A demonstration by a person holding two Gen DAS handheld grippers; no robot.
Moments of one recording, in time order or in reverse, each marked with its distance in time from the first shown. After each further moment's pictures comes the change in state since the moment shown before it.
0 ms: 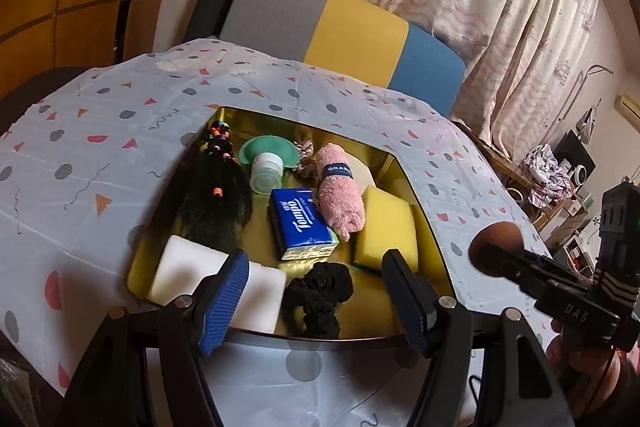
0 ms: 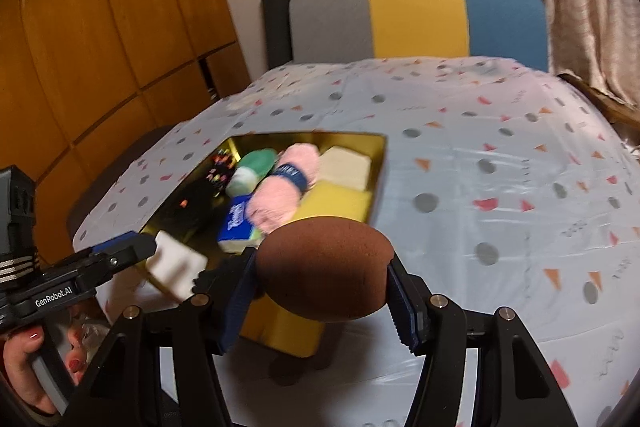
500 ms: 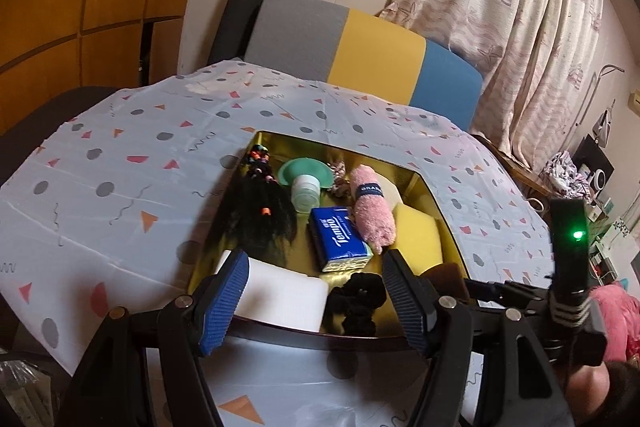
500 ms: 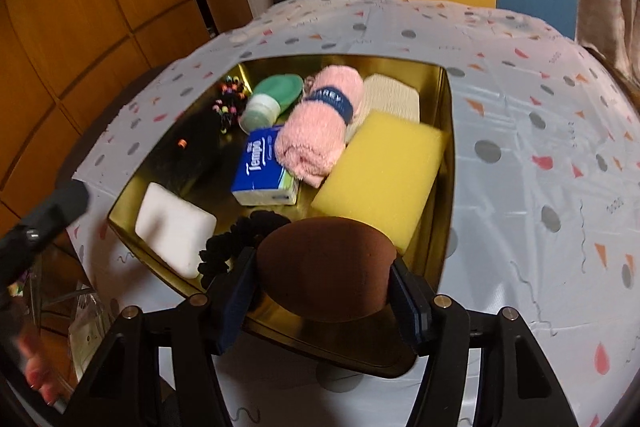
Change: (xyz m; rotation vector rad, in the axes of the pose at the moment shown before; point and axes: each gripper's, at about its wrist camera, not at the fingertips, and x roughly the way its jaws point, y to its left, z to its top) left arm -0.027 0.016 0.003 0.010 -0.066 0.092; right arm 0.071 0.042 -0.010 -0.011 0.225 -0.016
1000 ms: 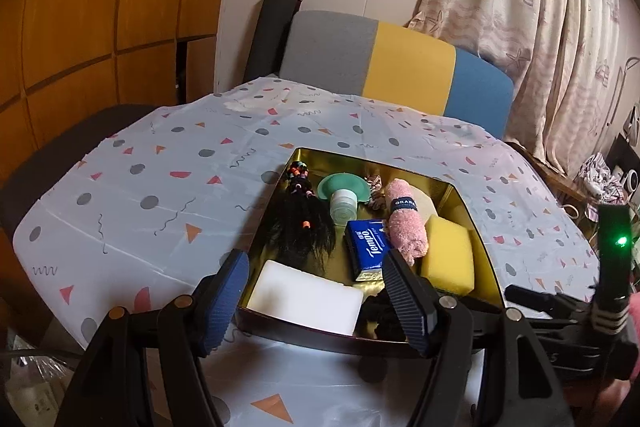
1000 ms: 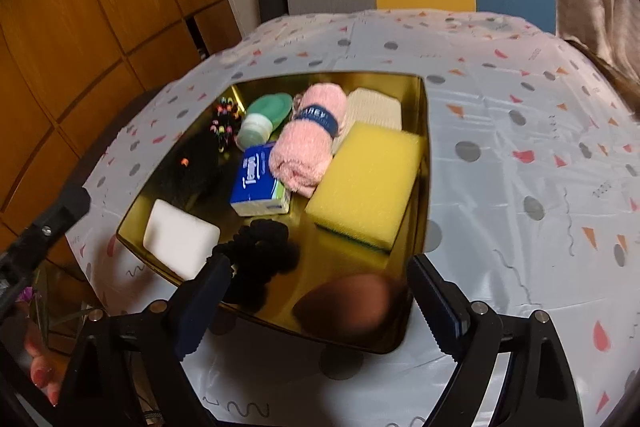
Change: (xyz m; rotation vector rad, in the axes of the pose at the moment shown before) left arm -0.015 -0.007 0.000 0.019 -0.054 0.158; right arm -0.029 -0.006 -0.006 0.054 -0.078 -0.019
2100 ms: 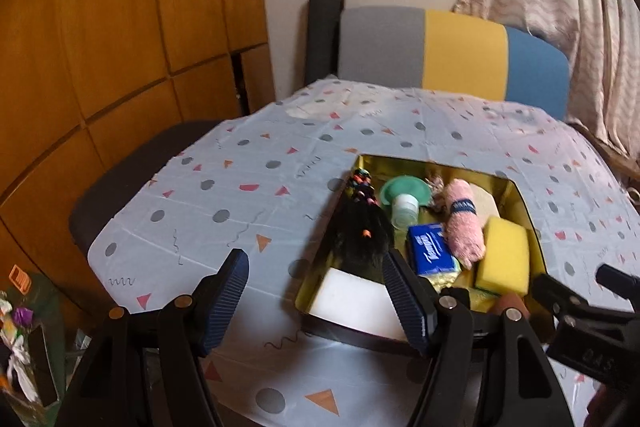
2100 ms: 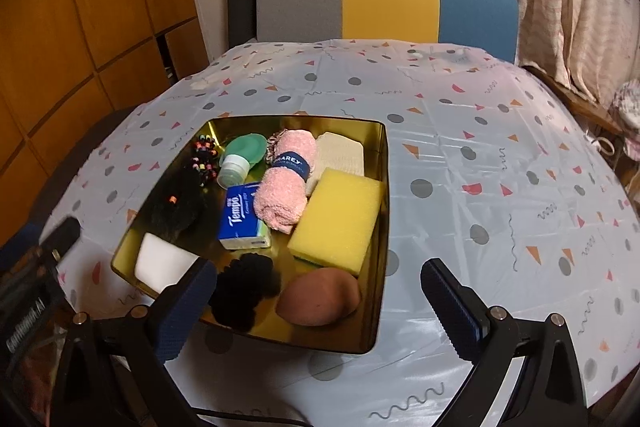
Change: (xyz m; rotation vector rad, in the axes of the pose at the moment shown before) left arm -0.012 -0.016 0.020 0.067 0.038 0.290; right arm -0.039 0.022 0.024 0.016 -0.060 -0.165
